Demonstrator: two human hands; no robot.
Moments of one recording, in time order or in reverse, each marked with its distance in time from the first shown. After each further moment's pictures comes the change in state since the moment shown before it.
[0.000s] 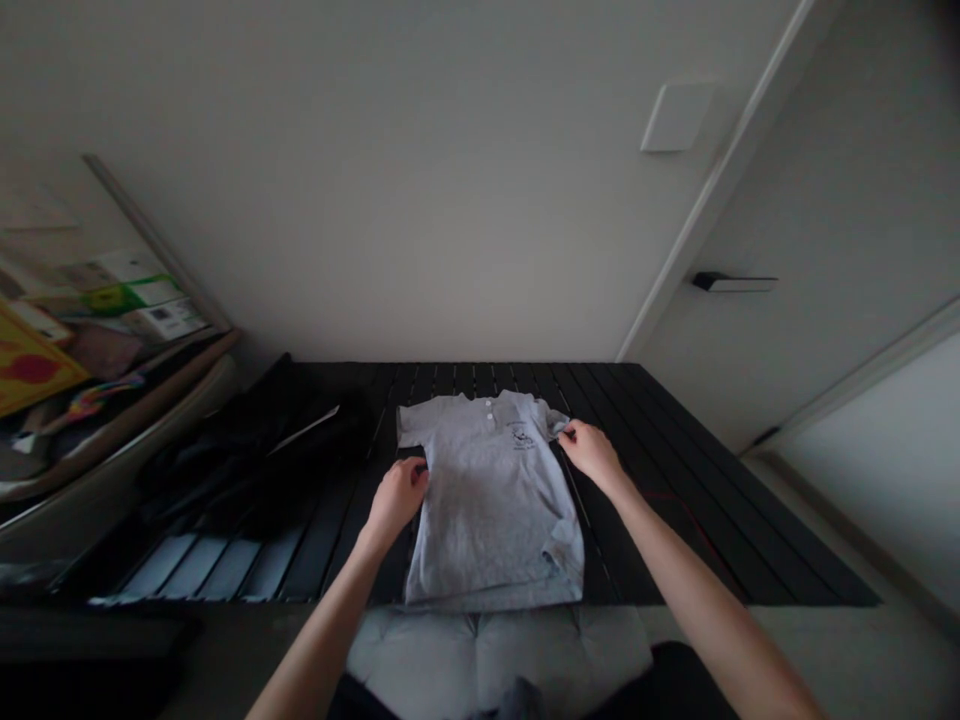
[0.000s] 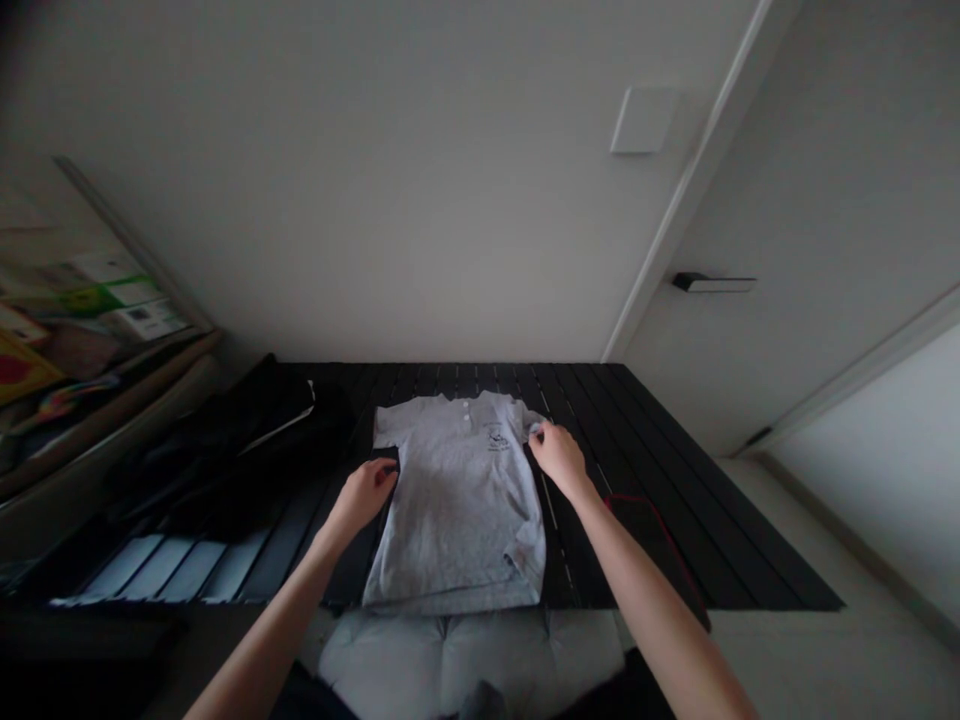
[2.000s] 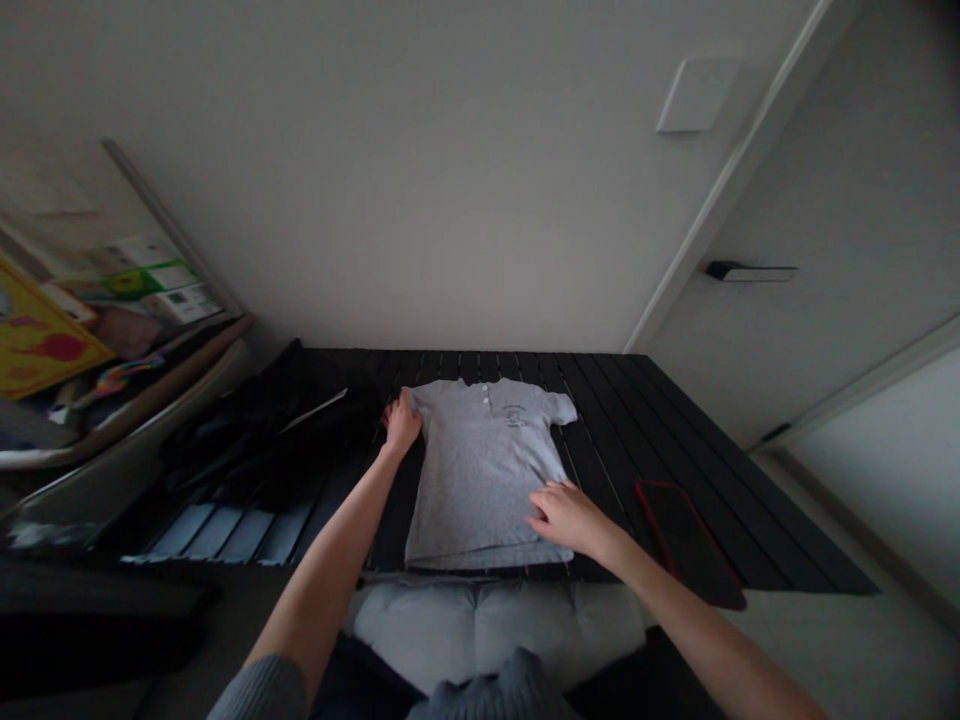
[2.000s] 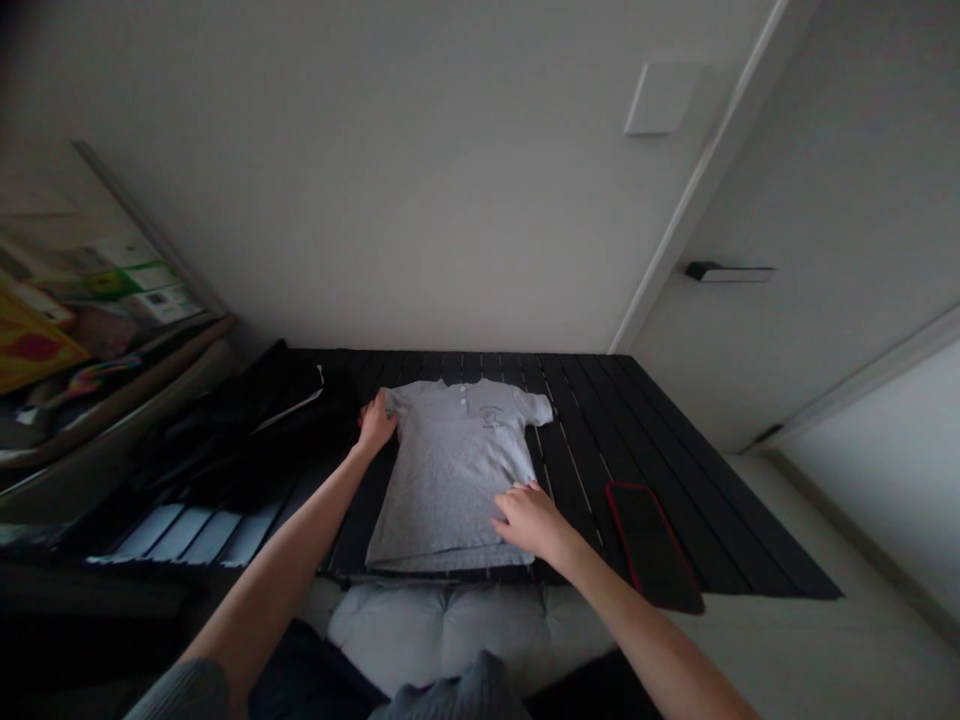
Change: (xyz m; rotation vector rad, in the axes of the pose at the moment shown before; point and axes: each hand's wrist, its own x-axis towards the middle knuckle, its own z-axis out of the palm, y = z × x) left_hand 0.115 -0.045 0.034 0.019 0.259 -0.115; right_hand -0.116 -0.036 0.011 -0.152 -0.334 -0.610
